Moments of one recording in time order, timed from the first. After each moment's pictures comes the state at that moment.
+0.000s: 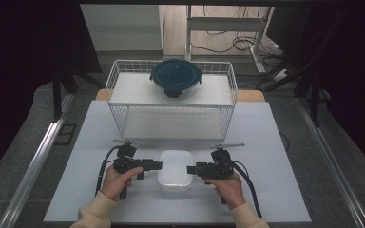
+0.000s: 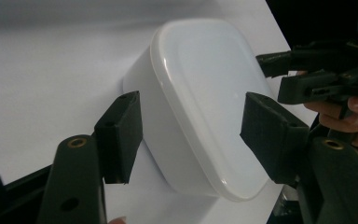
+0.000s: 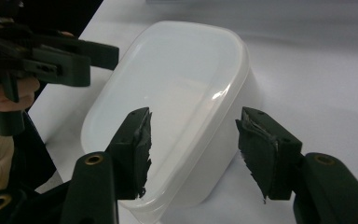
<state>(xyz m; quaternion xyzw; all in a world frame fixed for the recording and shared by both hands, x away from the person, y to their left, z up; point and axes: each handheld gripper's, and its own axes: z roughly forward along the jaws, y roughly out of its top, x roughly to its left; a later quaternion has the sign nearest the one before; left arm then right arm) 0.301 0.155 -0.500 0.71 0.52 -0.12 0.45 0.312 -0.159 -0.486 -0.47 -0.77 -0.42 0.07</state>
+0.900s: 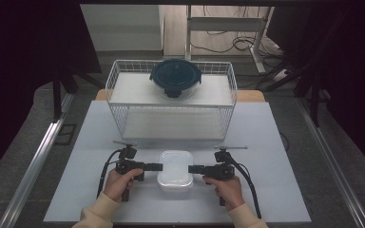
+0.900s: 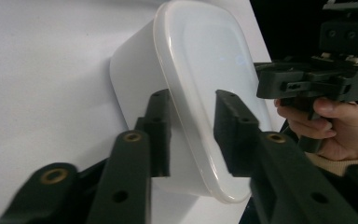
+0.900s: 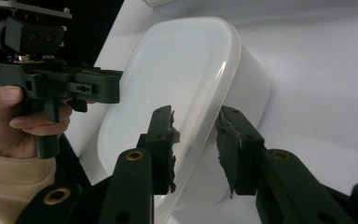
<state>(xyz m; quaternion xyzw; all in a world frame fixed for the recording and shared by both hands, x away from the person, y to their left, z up) 0.303 0.160 -0.513 0.68 0.53 -0.19 0.47 0.315 -0.169 -0.499 -0.51 -0.72 -0.45 0.15</state>
